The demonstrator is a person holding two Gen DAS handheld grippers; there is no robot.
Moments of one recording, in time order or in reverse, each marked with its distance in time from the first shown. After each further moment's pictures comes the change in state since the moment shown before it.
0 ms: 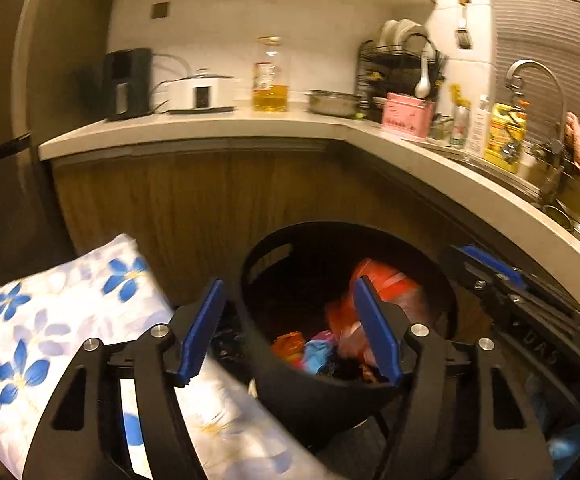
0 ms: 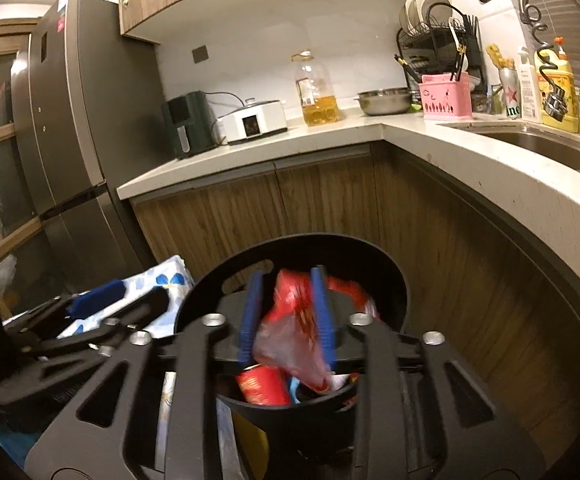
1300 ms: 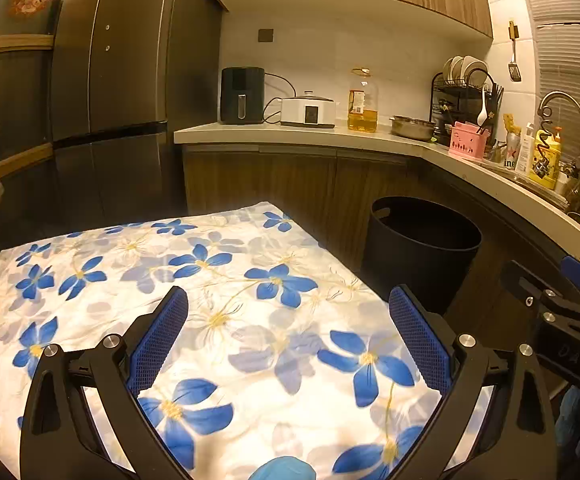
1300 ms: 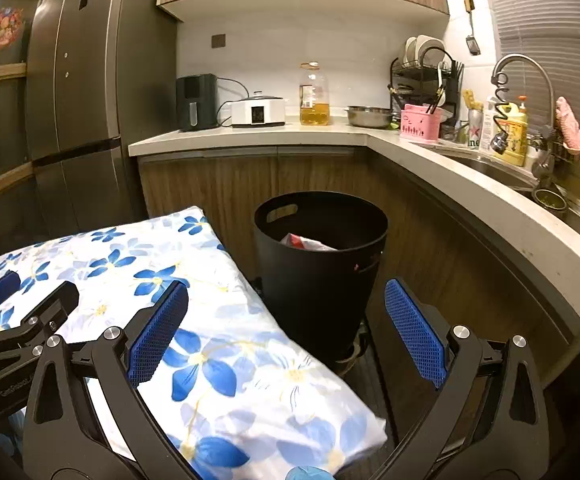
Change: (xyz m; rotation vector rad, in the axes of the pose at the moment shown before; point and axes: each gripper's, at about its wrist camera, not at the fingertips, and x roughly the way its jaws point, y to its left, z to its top) left arm -0.219 0.064 -0.103 -0.089 -0.079 0.264; right arm -0.169 0.129 -0.086 -0.154 0.007 -0.179
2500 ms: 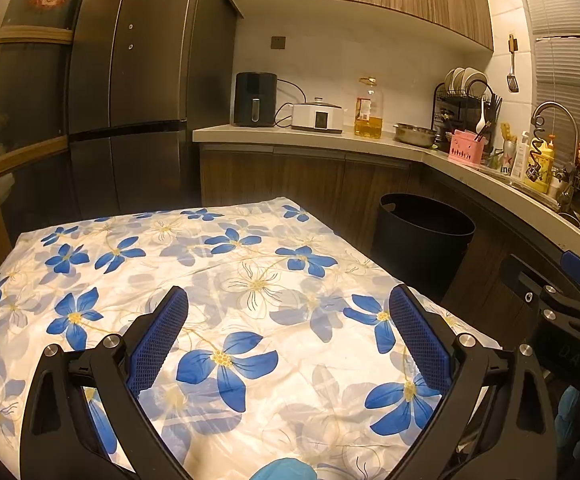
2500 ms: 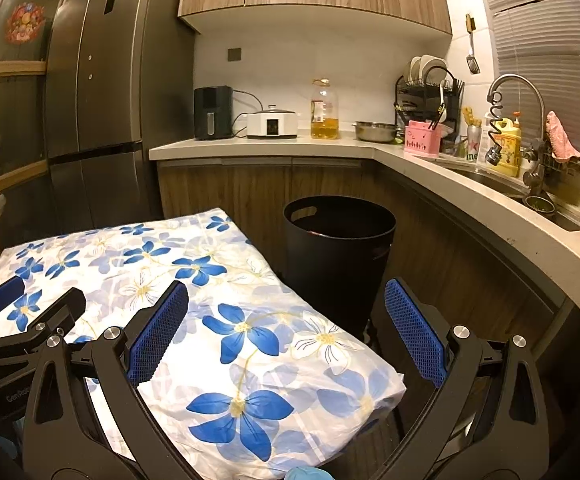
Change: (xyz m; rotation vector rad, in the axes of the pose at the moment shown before) left arm -0.057 0.037 -0.031 -0.029 -0.019 0.001; right arm -0.067 0.042 -0.027 -0.027 -0.055 0.012
